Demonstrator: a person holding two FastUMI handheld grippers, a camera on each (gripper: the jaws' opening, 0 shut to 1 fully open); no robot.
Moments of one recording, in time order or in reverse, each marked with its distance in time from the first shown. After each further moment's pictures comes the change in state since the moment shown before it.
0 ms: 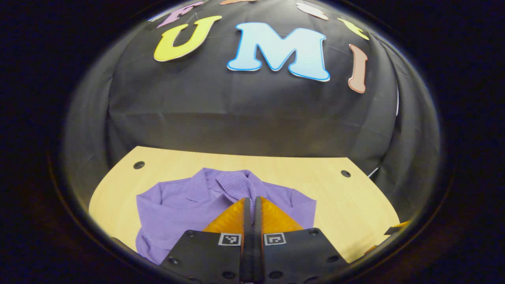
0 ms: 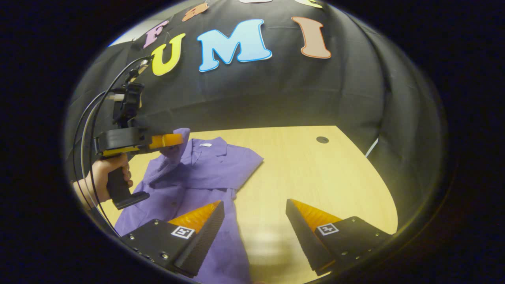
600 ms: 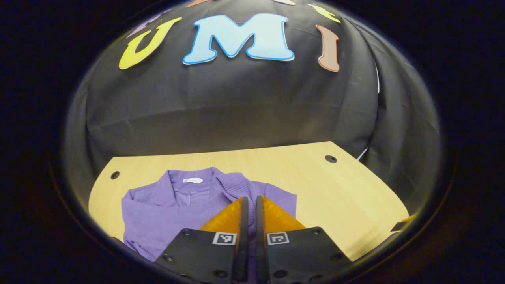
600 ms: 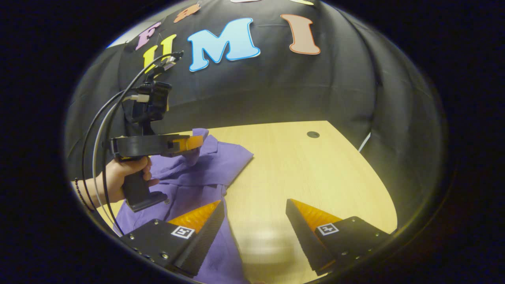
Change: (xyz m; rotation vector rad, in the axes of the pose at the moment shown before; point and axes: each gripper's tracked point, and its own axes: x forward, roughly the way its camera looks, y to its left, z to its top) left arm 0.032 -0.056 -0.022 0.086 0.045 -0.117; right arm -0.004 -0.011 -0.007 0.036 0.012 -0.051
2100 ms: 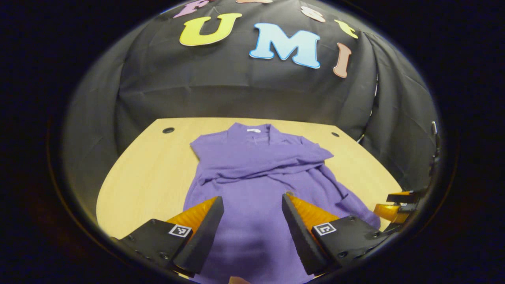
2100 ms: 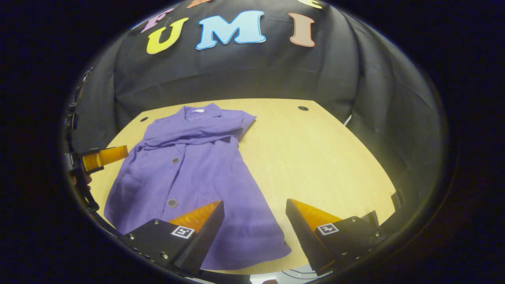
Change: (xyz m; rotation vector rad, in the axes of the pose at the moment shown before) left arm -0.259 0.175 -0.153 -0.075 0.100 0.067; right arm -0.058 0.060 -0.116 -0.031 0.123 -0.177
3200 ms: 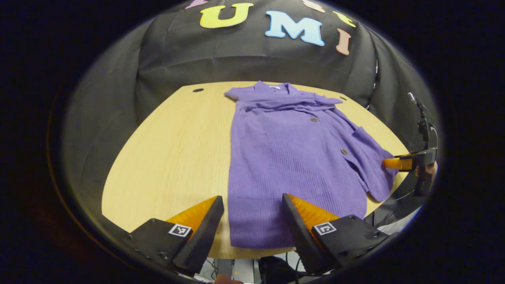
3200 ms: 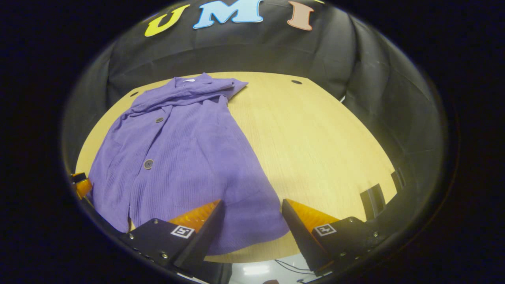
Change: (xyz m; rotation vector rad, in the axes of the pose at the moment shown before) left arm -0.095 0.076 -0.150 0.014 0.159 0.074; right arm 0.009 -0.008 -0.072 -0.005 0.141 -0.056
